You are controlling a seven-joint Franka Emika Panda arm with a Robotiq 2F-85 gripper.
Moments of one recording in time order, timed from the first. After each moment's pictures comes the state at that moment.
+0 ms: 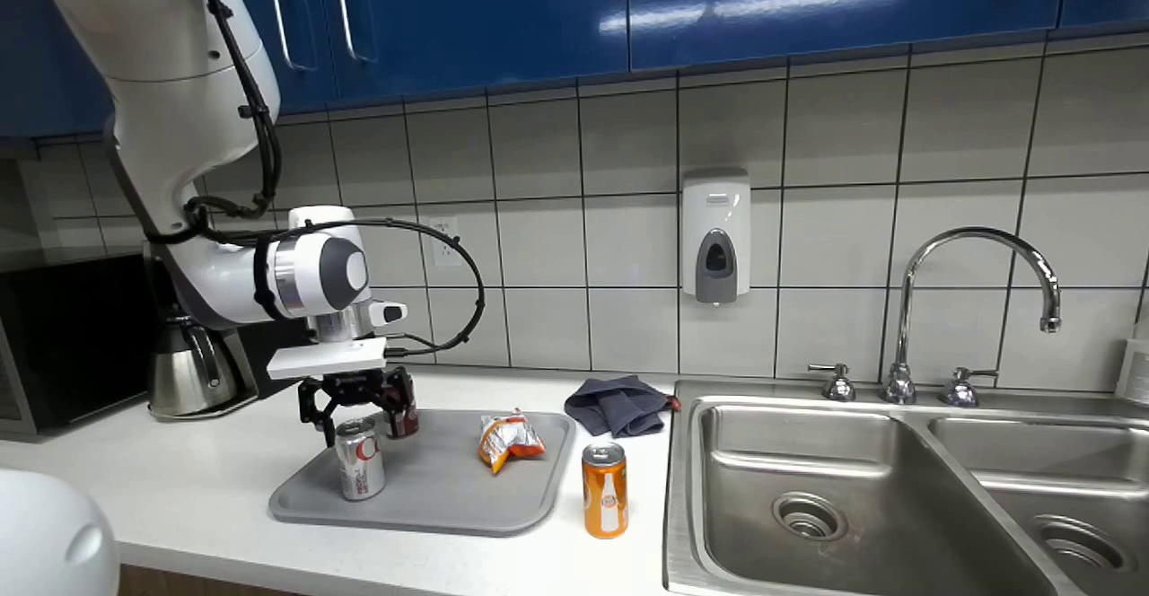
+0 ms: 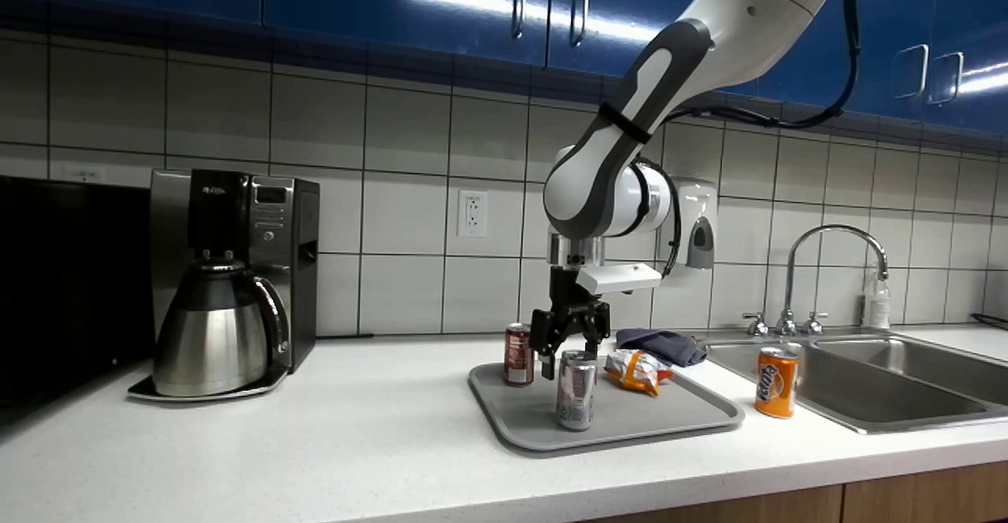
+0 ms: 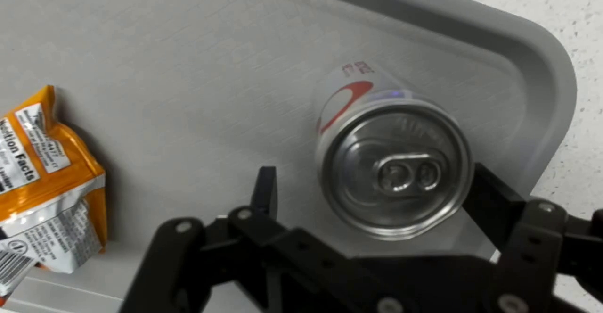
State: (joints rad) arm 0.20 0.27 0.12 -2.24 -0.11 2.53 -0.02
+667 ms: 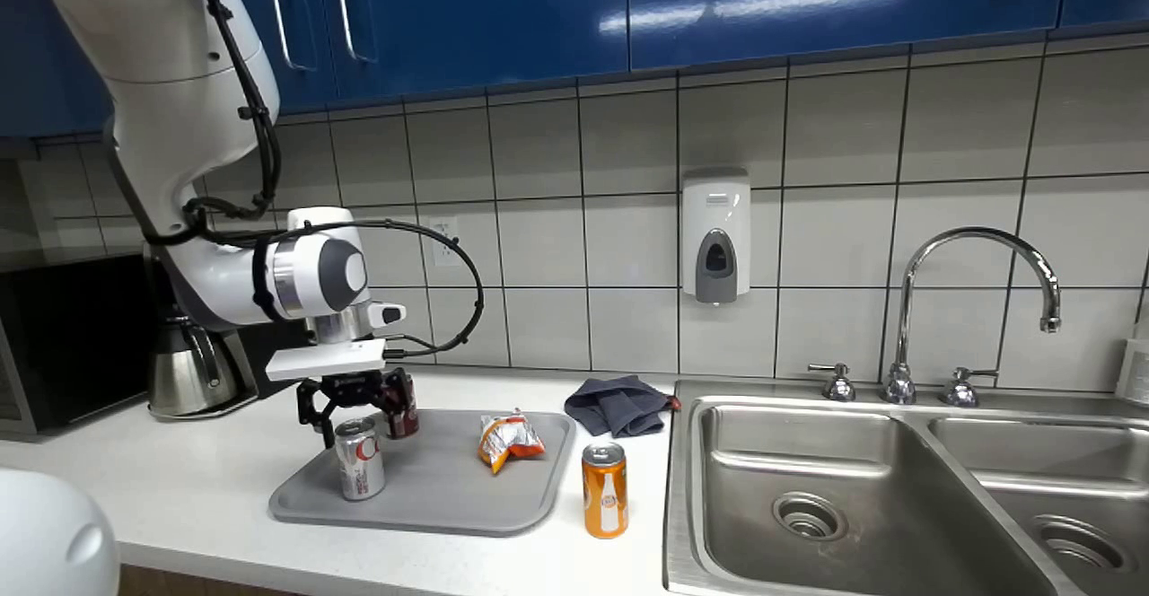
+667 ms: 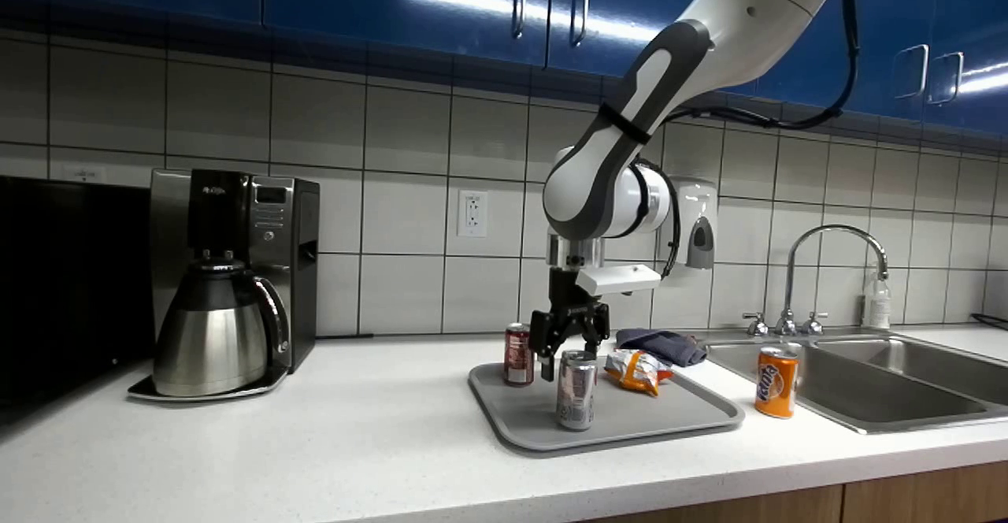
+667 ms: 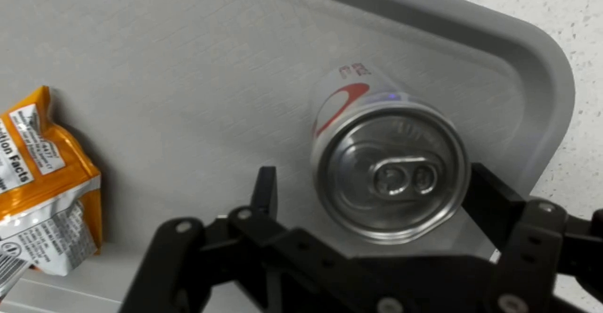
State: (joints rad) arm 0.20 0.27 0.12 -2.25 -0.11 2.53 -0.02
